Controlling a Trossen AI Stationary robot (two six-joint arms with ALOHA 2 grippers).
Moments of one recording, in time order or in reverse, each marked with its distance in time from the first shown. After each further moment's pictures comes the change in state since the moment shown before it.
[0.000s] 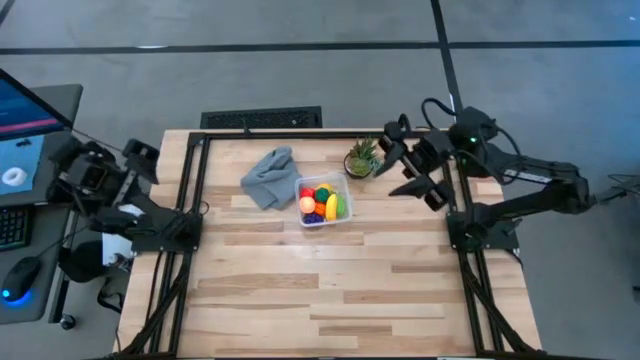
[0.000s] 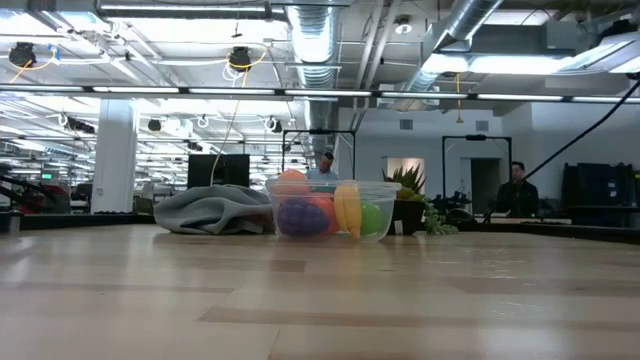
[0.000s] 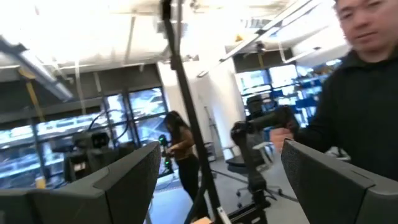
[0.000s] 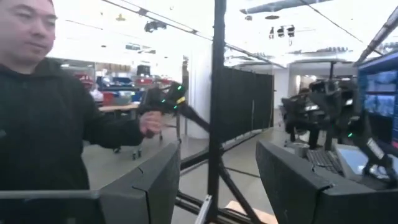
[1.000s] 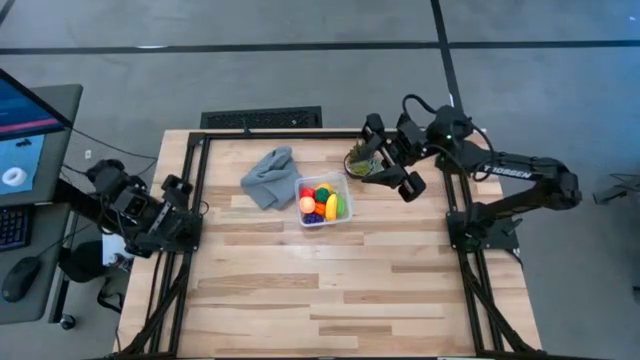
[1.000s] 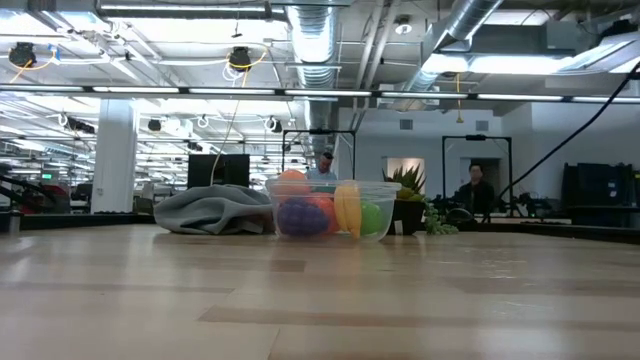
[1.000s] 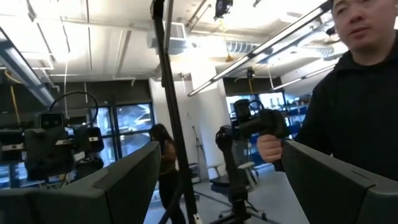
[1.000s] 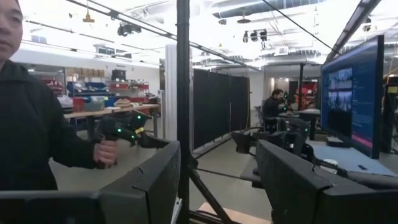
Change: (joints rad) left arm 0.005 -0.234 -0.557 0.437 0.060 -0.080; right arm -0.039 0.127 0.000 0.134 0.067 0.010
